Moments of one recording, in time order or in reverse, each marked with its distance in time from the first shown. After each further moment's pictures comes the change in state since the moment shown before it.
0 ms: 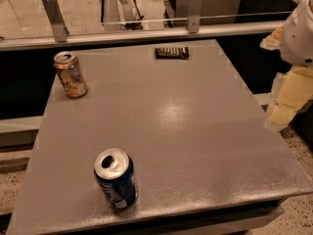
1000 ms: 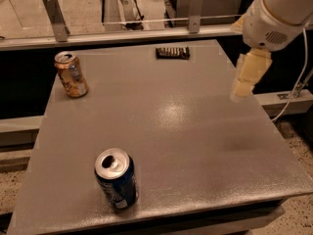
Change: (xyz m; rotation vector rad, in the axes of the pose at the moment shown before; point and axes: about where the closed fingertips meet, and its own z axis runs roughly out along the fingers) arm -0.041 -0.070 0.039 0.065 -0.064 -0.073
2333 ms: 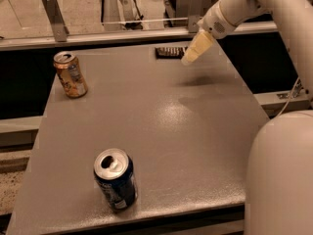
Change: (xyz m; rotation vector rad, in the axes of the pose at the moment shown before) arm -0.069 -0.167 0.145 -0.041 -0.382 0.232
